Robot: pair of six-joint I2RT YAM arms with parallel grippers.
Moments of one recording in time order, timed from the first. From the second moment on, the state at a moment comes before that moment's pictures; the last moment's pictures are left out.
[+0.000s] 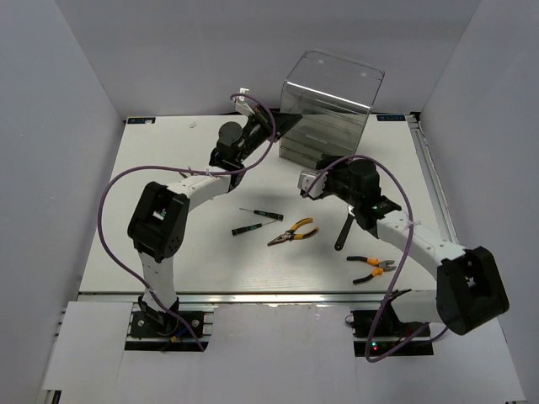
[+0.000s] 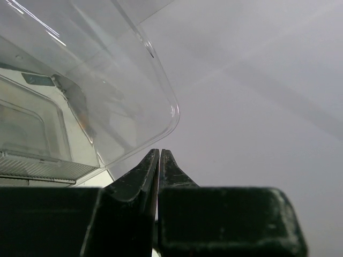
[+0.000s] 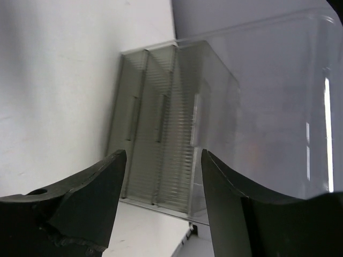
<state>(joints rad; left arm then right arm) -0.52 1.94 1.37 0.89 0.31 -1.14 0.47 1.27 0.77 0.18 -0.28 -1.24</state>
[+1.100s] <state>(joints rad) -0.57 2.19 1.46 0.78 0.22 -1.12 0.15 1.13 1.01 -0.21 -0.72 -0.71</state>
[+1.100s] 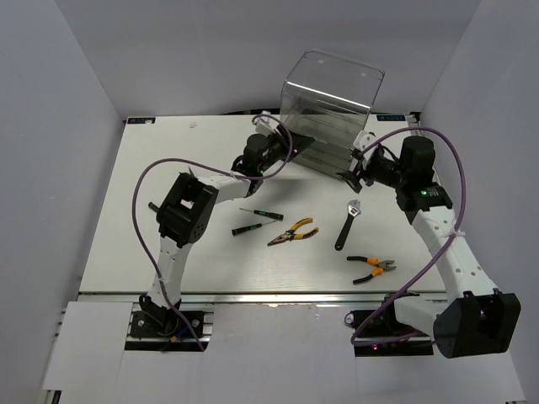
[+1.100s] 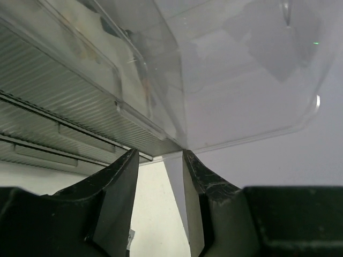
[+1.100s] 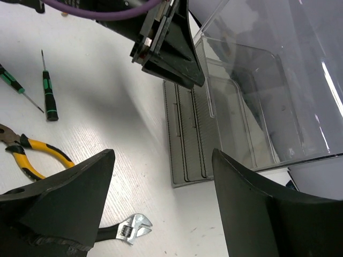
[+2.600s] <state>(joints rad) -0.57 2.20 1.50 0.74 0.18 -1.22 0.09 1.15 0.97 -0.26 -0.84 -0.93</state>
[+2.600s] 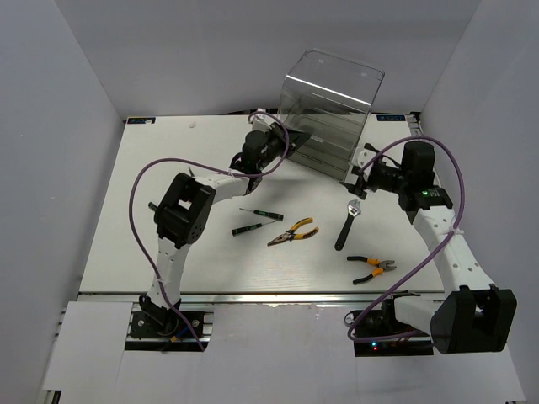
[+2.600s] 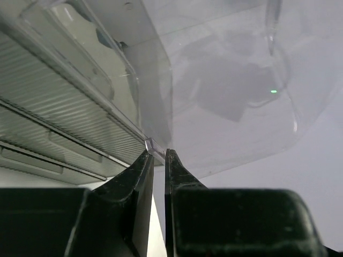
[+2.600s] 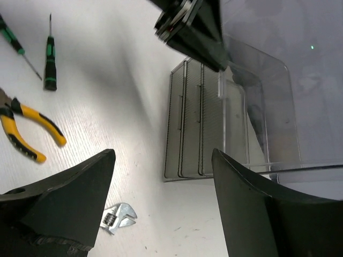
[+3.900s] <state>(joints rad) -0.57 2.00 1.41 0.74 0.17 -1.16 0.34 1.36 0.58 0.48 -0.33 -1.39</state>
